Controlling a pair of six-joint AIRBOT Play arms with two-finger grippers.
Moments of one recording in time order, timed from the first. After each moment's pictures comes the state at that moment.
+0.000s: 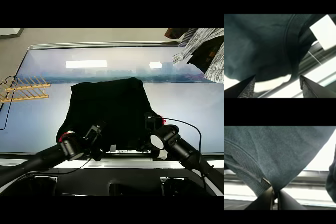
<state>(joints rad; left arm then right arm) -1.01 -1.20 0.83 1.65 -1.00 -1.99 0.65 -0.95 0.74 -1.46 1.18 2.25</state>
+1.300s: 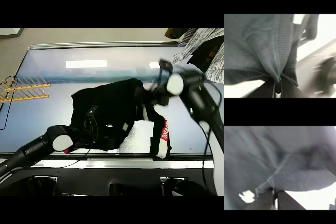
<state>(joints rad) -0.90 -1.09 0.92 1.03 -0.77 -1.96 0.36 -1.29 1.49 -1.46 1.30 2.06</state>
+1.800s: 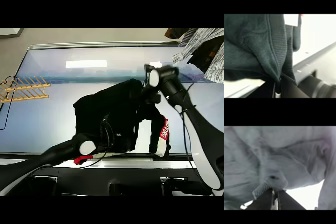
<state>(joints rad) -1.01 -1.34 0.93 0.89 -0.51 -2.09 0.37 -1.51 1.51 -1.54 1.33 2.01</state>
